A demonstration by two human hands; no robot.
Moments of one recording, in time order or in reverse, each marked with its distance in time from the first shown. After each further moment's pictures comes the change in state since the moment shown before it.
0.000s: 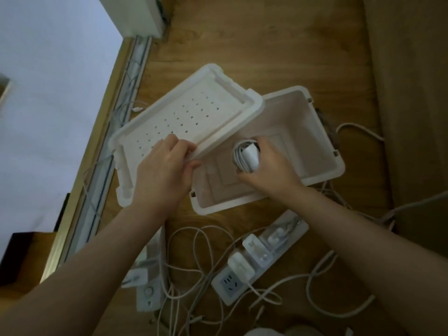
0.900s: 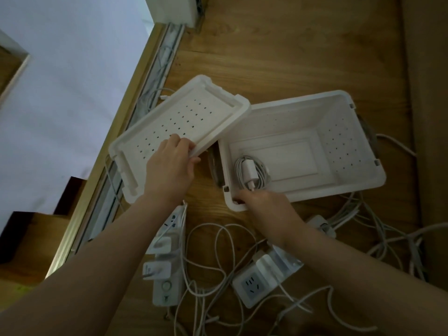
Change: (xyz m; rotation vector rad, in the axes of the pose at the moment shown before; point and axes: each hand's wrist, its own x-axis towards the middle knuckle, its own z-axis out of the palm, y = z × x) left_hand -0.016 -0.067 0.018 0.007 -0.061 -0.243; right_hand -0.041 -0.039 0.063 -0.524 -0.280 -0.374
